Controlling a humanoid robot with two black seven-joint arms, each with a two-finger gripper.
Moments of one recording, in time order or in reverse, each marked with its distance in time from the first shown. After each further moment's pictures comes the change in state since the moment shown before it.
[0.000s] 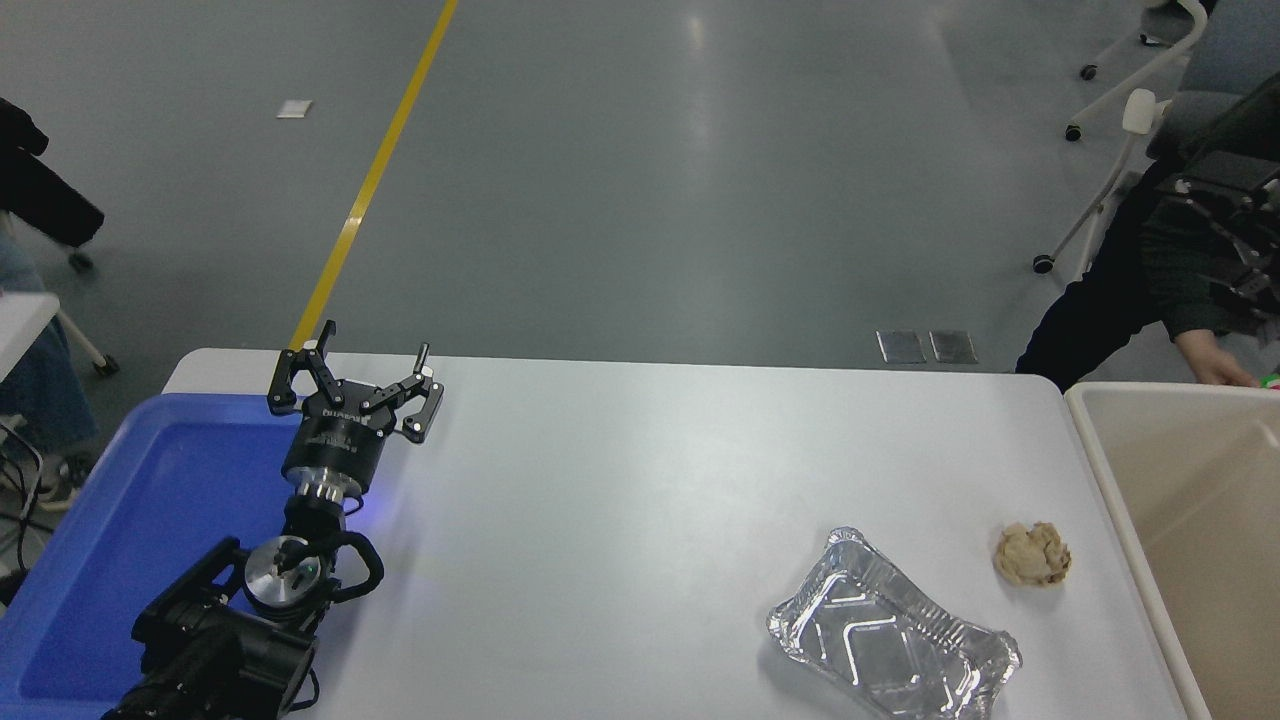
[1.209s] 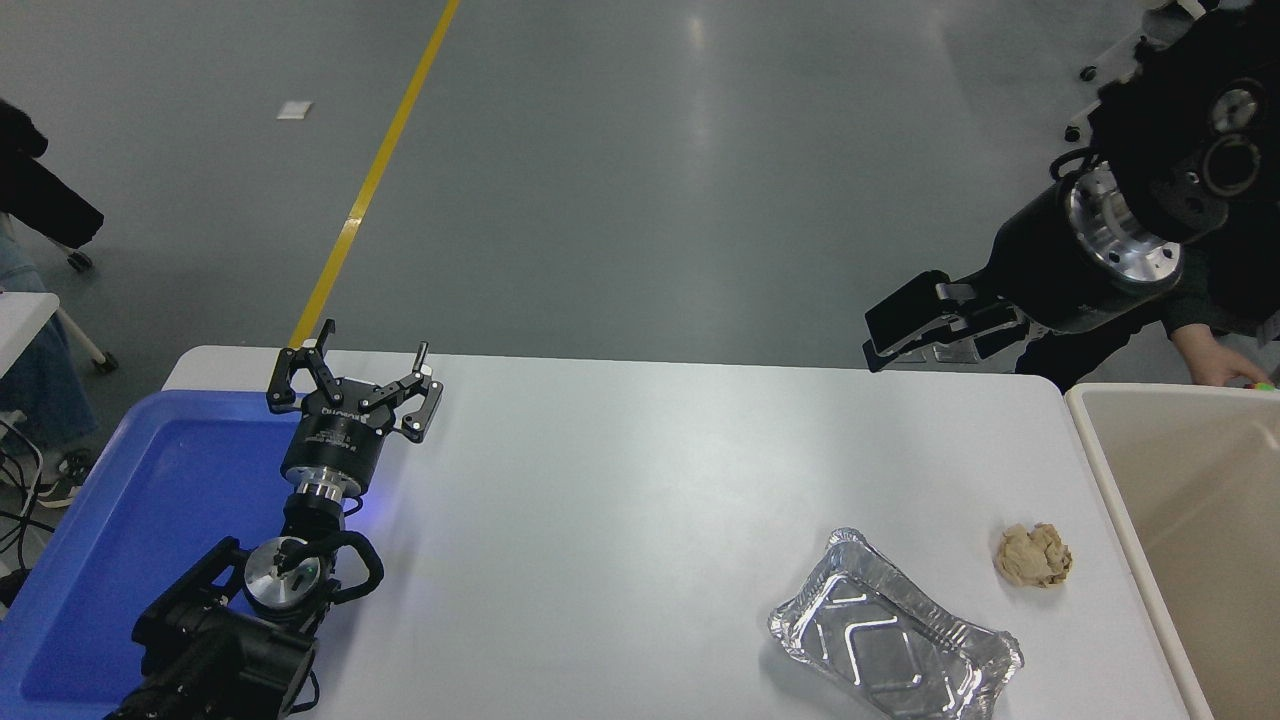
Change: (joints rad) left arm 0.000 0.000 -0.001 0.000 -0.001 0.000 0.000; right arm 0.692 0.775 -0.520 0.318 0.166 0.580 0.145
